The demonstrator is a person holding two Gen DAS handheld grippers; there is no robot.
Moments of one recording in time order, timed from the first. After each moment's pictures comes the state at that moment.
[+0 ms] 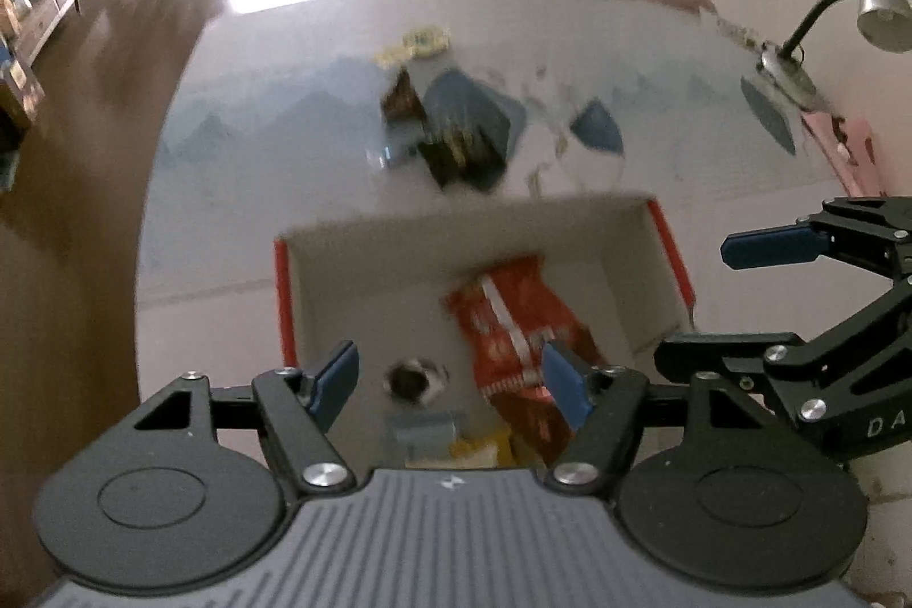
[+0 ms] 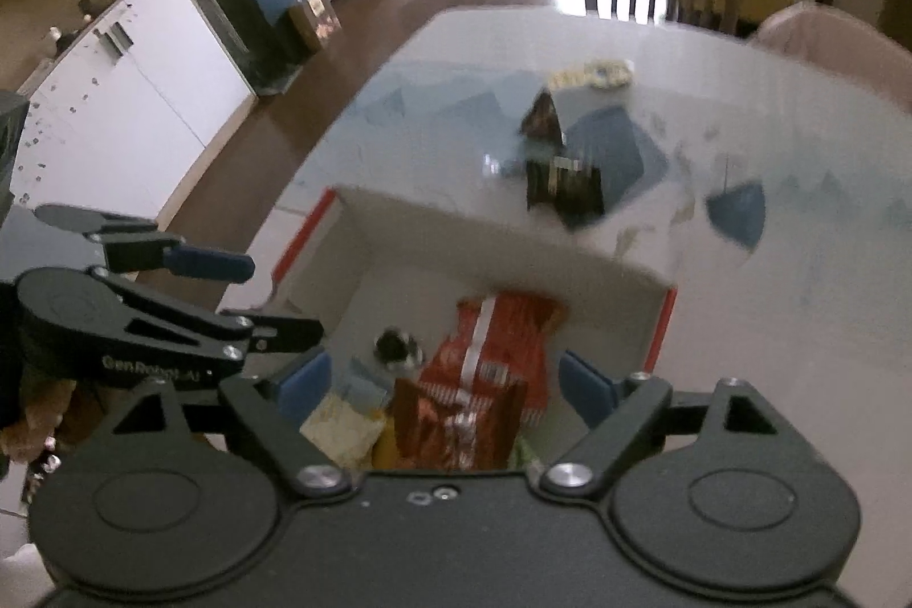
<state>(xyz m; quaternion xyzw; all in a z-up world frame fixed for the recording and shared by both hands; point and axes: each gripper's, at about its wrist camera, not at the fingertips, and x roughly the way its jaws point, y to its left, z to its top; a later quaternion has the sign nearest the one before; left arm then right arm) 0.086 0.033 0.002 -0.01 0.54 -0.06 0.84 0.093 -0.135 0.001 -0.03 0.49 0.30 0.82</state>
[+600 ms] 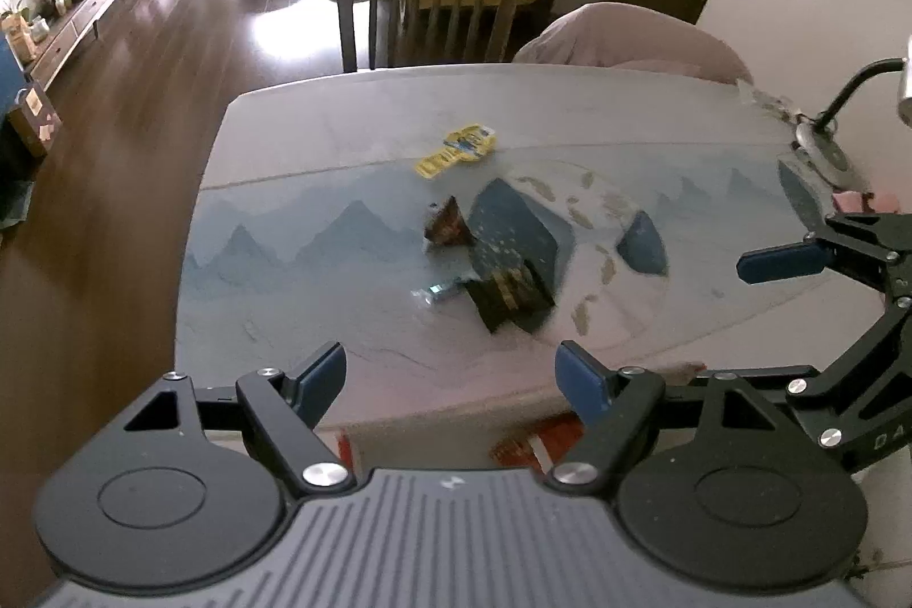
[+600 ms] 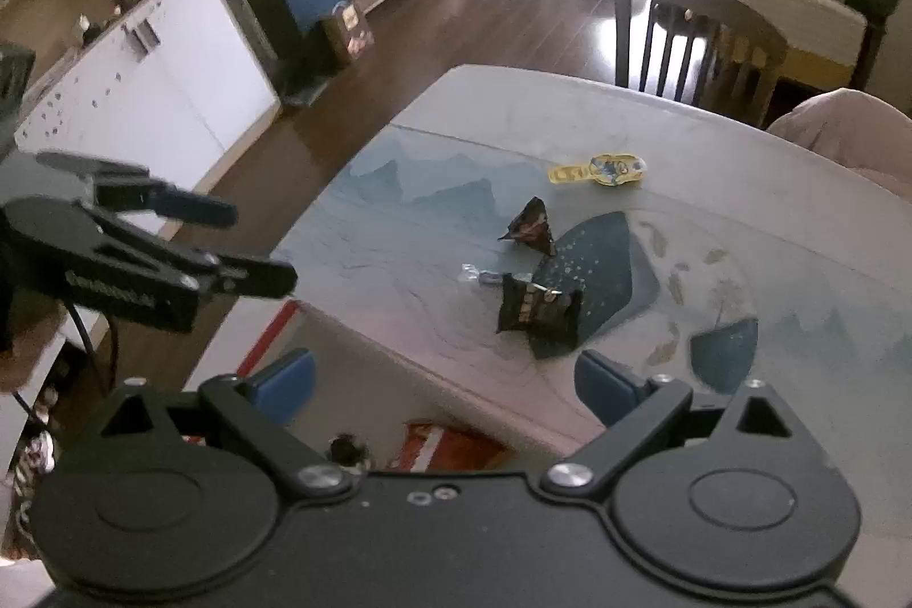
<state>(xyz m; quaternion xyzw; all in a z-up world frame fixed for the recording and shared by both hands) 0.199 0.061 0.032 -0.01 0.52 -0.04 0.85 0.202 -0.127 0.022 -0.07 0.47 0.34 0.81</state>
